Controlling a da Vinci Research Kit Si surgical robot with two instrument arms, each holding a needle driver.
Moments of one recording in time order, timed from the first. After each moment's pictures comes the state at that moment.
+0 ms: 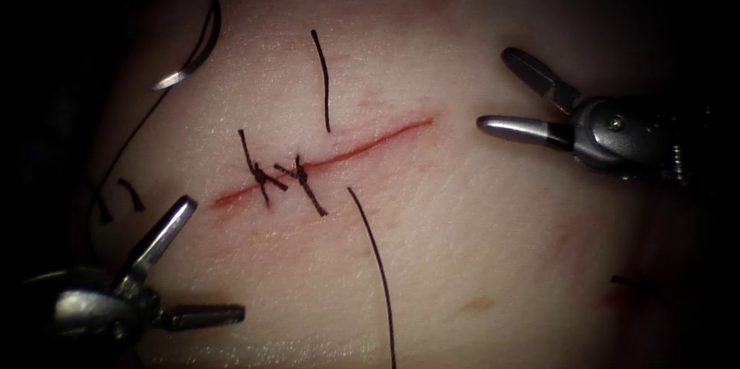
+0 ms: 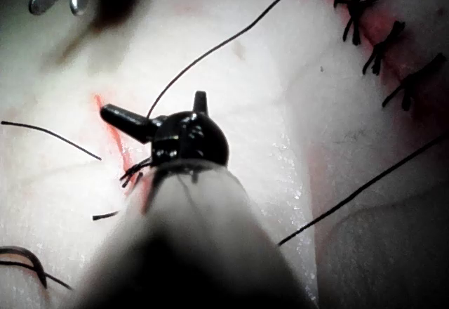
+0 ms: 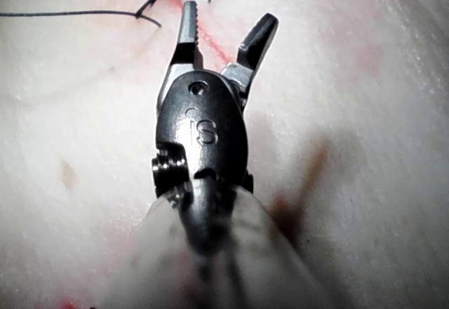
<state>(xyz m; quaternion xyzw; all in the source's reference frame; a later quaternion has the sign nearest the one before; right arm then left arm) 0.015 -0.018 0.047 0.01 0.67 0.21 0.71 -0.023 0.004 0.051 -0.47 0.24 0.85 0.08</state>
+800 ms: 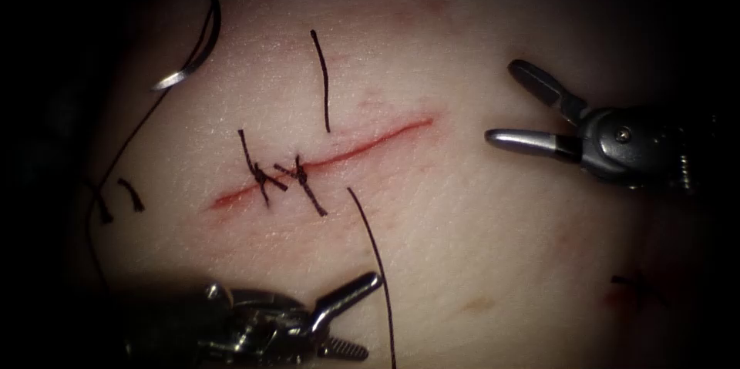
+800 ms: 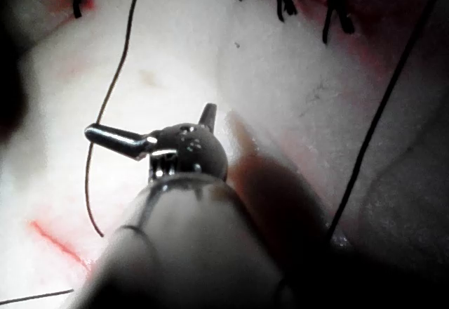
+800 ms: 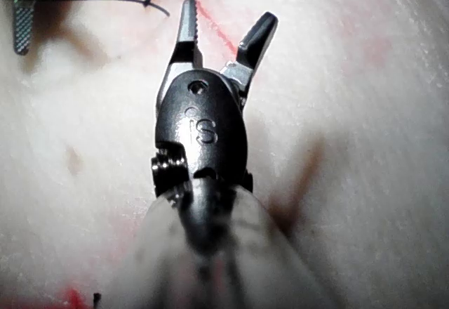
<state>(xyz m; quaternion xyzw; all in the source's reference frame) 0.014 -0.019 0.047 0.02 0.68 0.20 0.71 -0.033 0.000 0.063 -0.52 0.23 0.79 -0.22</state>
